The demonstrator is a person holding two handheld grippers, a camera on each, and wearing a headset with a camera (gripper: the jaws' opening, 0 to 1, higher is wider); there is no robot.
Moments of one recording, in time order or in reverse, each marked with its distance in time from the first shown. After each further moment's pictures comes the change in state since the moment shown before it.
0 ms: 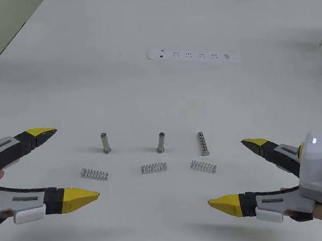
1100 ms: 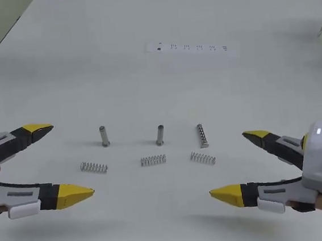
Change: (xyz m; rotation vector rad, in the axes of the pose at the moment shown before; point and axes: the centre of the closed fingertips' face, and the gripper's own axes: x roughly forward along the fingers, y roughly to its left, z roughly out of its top) left arm -0.004 0.003 -0.011 0.005 0.025 -0.016; right arm 0.002 0.006 -0.009 0.004 0.008 0.011
